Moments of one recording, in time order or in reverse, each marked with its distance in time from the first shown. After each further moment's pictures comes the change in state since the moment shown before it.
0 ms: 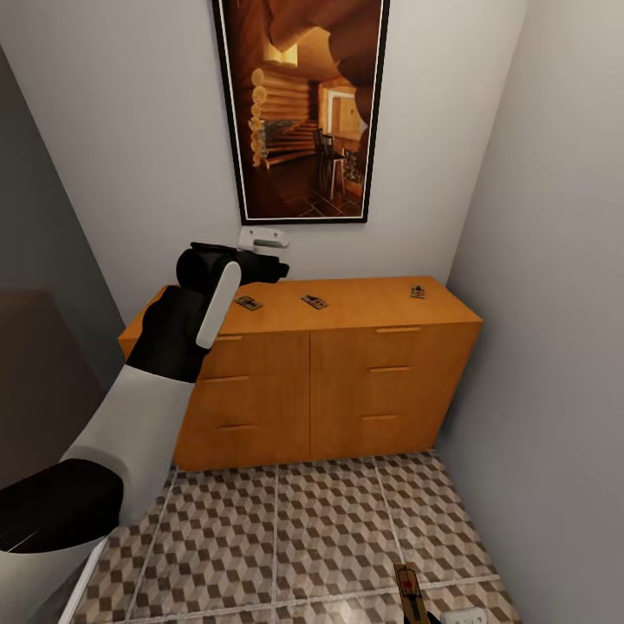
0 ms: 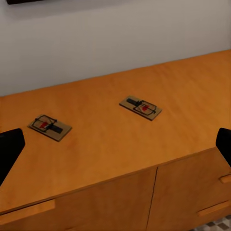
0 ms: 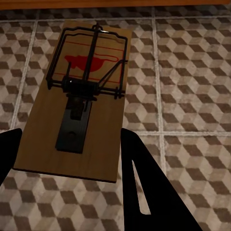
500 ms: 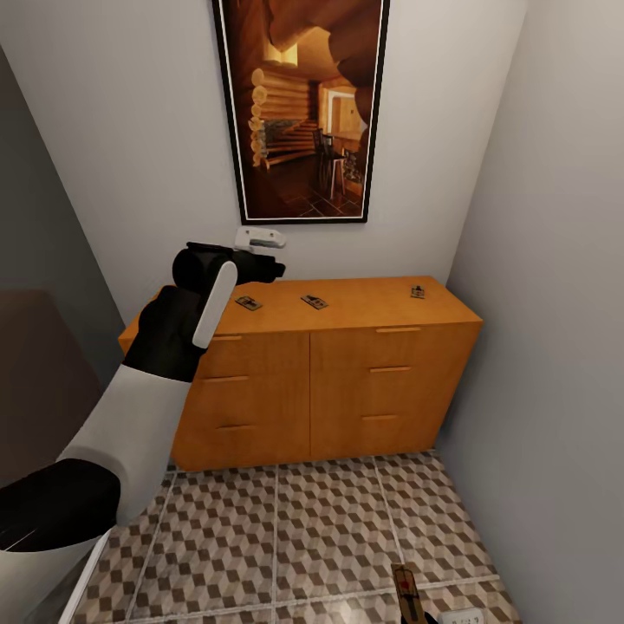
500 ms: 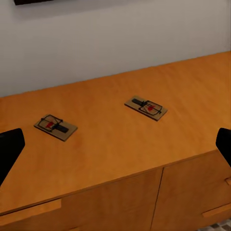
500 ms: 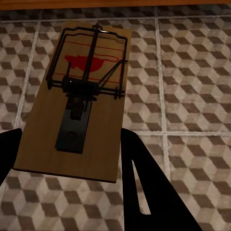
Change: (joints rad) left arm 0.000 0.013 0.003 -0.003 -0.001 -0.001 0.000; right arm 0.000 0.008 0.000 0.000 0.001 0.001 0.000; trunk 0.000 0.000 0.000
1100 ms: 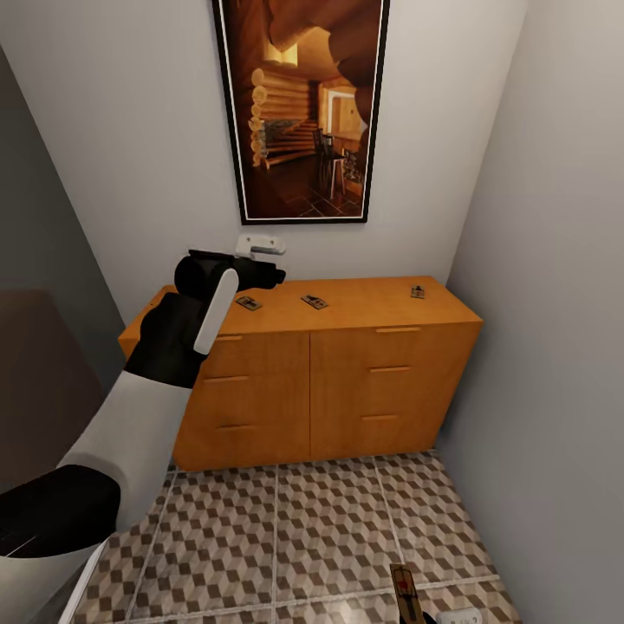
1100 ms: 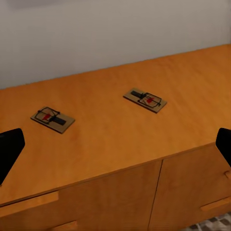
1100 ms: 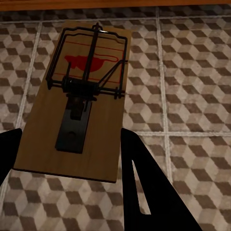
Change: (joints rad) left arm 0.024 0.000 -0.001 -0.002 0.001 -0.002 0.000; right arm 0.000 0.004 0.000 0.000 0.001 -0.001 0.000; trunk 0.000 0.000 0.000
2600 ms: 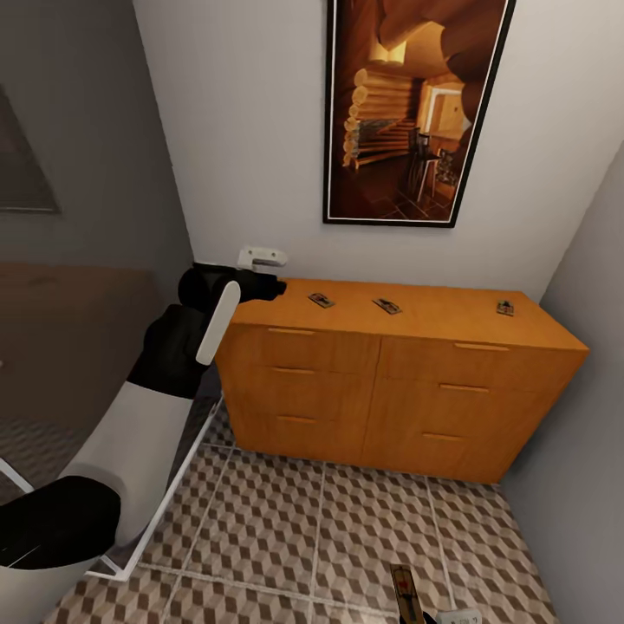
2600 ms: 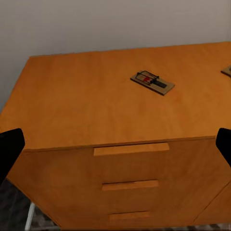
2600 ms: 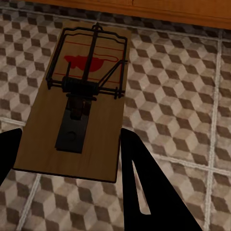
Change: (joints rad) left arm 0.042 -0.001 0.000 -0.002 -0.001 -0.004 -0.001; right arm 0.000 0.000 0.000 0.001 0.000 -0.002 0.000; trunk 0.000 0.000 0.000
